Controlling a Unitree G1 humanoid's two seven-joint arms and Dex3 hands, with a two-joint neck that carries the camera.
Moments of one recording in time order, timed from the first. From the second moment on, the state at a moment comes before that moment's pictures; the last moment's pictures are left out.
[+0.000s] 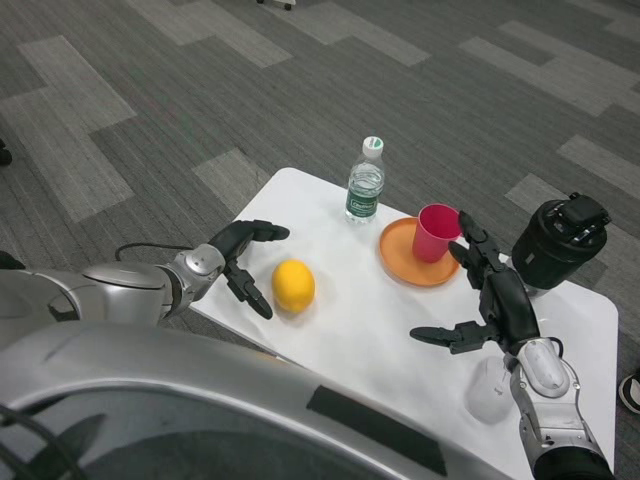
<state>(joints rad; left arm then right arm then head) -0.44 0.34 -1.23 1.40 -1.07 -0.53 0.06 -0.25 -0.29 0.40 0.72 0.21 -0.59 0.24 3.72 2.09</state>
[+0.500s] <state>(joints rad) -0.49 0.33 -1.38 1.41 -1.07 -0.49 0.08 -0.25 -0.29 0.40 0.72 0.21 -0.59 0.24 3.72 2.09</state>
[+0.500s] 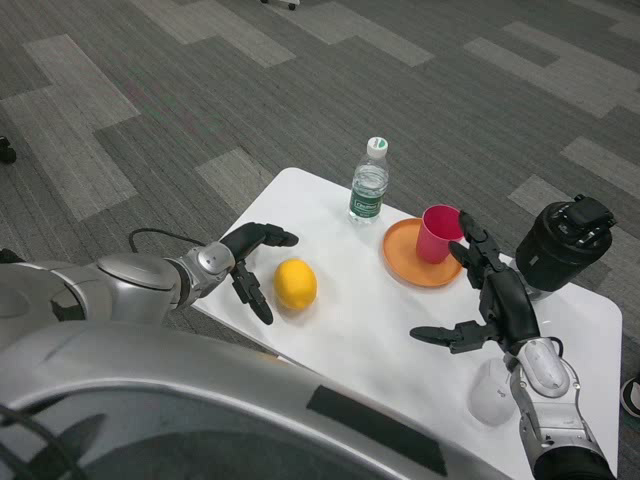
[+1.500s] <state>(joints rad) -0.51 0.32 -1.39 1.34 -1.05 -0.57 0.06 -0.25 -0.29 0.40 0.72 0.21 -0.59 0.24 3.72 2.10</state>
